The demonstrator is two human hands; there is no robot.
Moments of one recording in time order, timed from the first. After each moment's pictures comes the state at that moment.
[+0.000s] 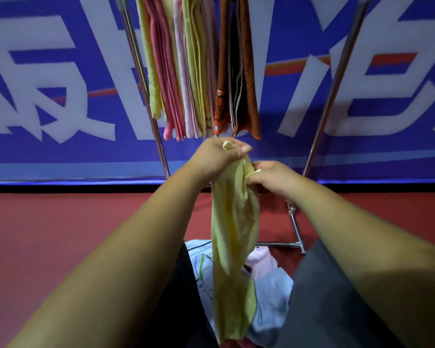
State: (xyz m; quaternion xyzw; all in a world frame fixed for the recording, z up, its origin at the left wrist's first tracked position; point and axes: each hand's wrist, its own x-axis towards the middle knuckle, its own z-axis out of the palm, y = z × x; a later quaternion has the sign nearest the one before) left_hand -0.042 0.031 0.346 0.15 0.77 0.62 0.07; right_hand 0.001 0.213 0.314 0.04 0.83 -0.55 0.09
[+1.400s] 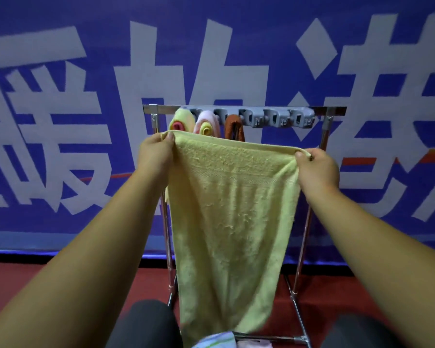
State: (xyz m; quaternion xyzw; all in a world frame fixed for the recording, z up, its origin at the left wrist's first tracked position) left_hand -0.055 -0.054 0.559 -0.02 0.69 0.70 -0.19; right_hand -0.021 0.267 0.518 0.15 0.77 -0.50 -0.36
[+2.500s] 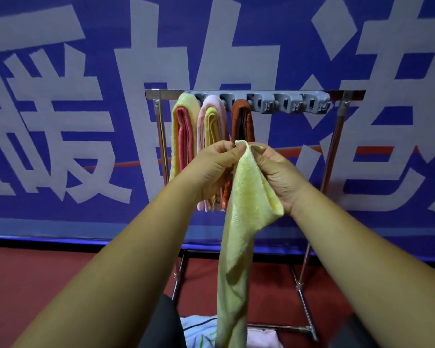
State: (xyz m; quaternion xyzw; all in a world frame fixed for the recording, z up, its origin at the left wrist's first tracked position) left_hand -0.046 0.014 0.516 0.22 0.62 0.75 0.11; right_hand -0.012 0.180 0.503 -0.15 0.49 -0.86 0.03
